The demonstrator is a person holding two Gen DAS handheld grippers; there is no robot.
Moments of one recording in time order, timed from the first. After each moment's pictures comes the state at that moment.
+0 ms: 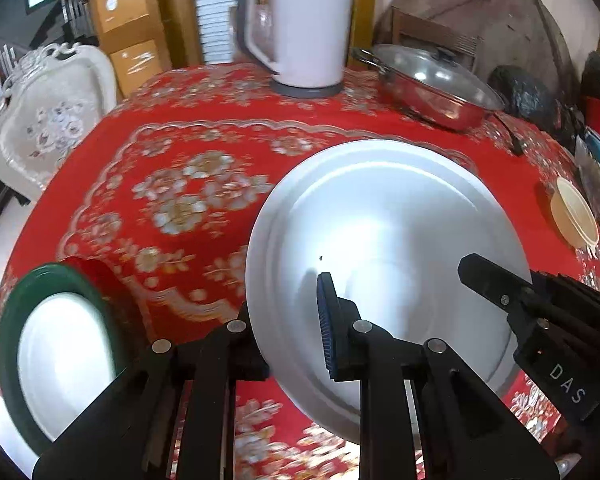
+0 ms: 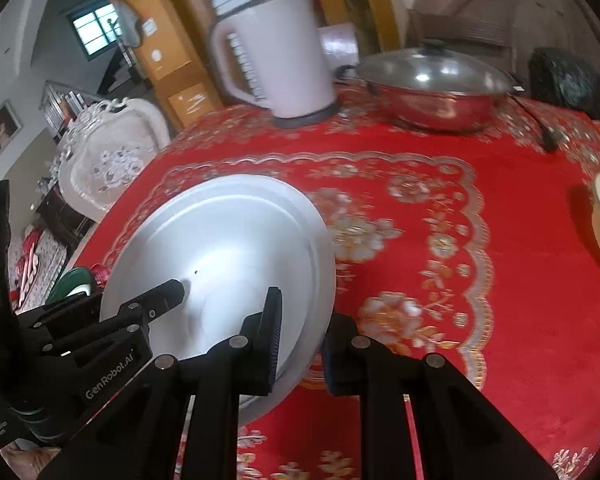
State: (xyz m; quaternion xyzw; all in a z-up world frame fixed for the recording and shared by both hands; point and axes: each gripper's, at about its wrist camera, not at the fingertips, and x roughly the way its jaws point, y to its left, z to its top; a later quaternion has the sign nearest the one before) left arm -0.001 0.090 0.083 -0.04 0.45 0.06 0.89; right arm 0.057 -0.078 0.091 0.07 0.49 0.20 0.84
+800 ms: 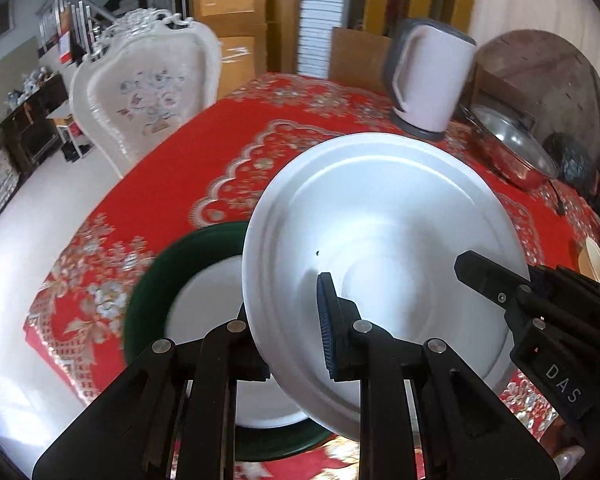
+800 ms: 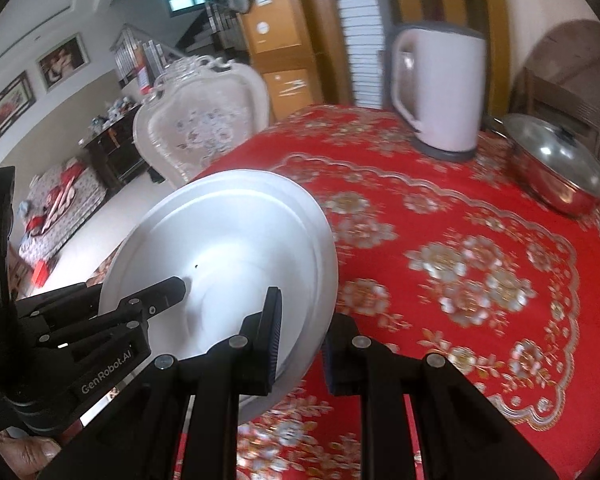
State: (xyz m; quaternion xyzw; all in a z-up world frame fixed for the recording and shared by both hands) left arm -0.093 0.225 0.113 -0.10 0.41 0.16 0.89; right arm 0.029 0.072 0.123 -0.01 0.46 0.32 0.83
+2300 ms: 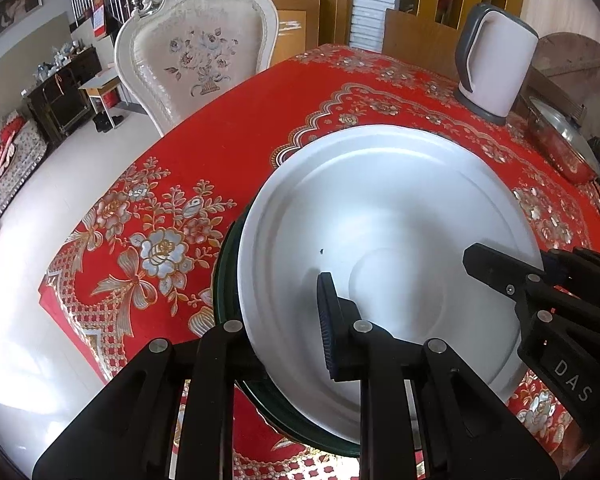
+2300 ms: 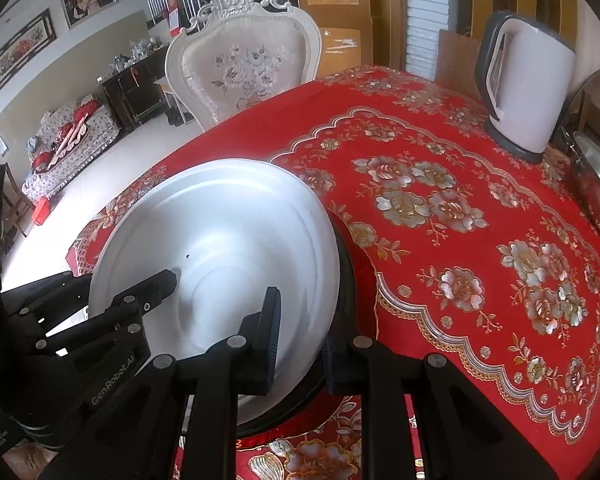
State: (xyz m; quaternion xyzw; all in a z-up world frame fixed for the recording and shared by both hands) left arm -0.124 0.281 0.061 -0.11 0.44 0.21 0.86; right arm 0.002 0.156 0.088 -0.09 0.50 0.35 0.79
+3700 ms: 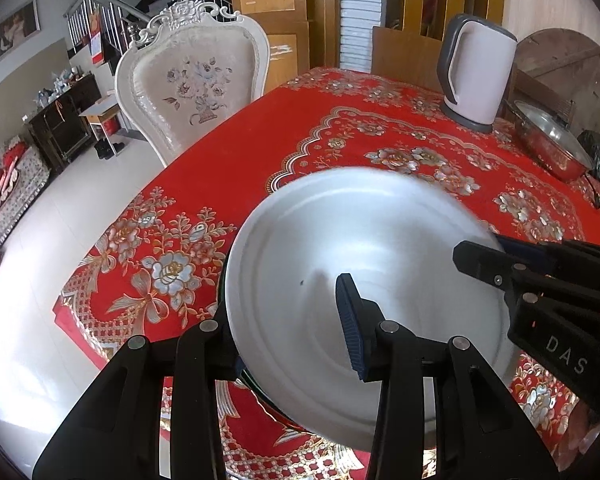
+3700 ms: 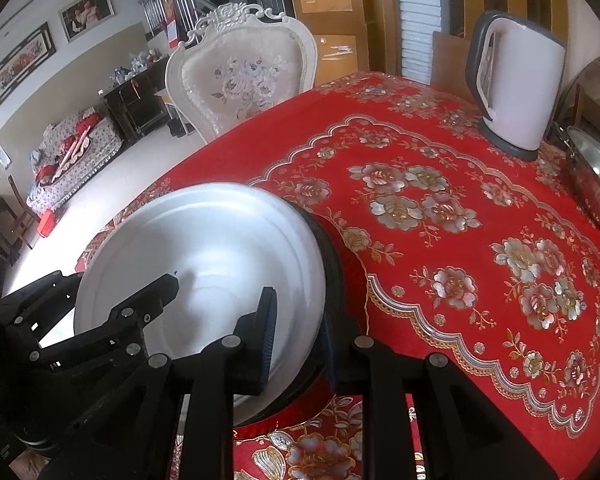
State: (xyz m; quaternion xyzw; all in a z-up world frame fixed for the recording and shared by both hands) left arm -0.135 0.265 0.082 -0.08 0.41 0.21 0.88; right arm 0.005 0.144 0.096 -0.07 0.49 0.34 0.80
